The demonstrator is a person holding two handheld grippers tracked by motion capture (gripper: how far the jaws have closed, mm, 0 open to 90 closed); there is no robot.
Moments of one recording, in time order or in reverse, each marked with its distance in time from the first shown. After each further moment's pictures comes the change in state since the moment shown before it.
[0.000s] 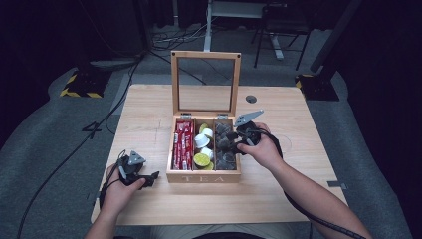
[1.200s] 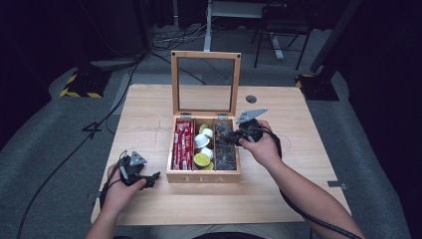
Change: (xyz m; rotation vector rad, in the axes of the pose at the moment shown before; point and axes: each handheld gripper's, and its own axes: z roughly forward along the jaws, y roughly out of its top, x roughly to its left) left arm 0.001 -0.001 0.003 -0.004 -0.013 0.020; right arm -0.004 0.005 -0.012 -0.074 -0.048 -0.004
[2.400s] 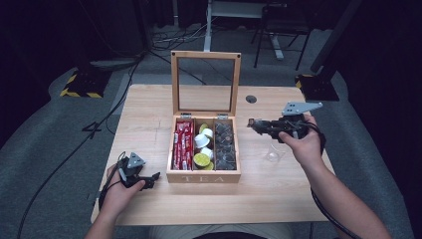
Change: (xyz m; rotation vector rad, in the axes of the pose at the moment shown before) left arm 0.000 -0.007 0.001 -0.050 0.001 -0.004; right arm -0.013 -0.013 -0.119 -0.179 -0.078 0.029
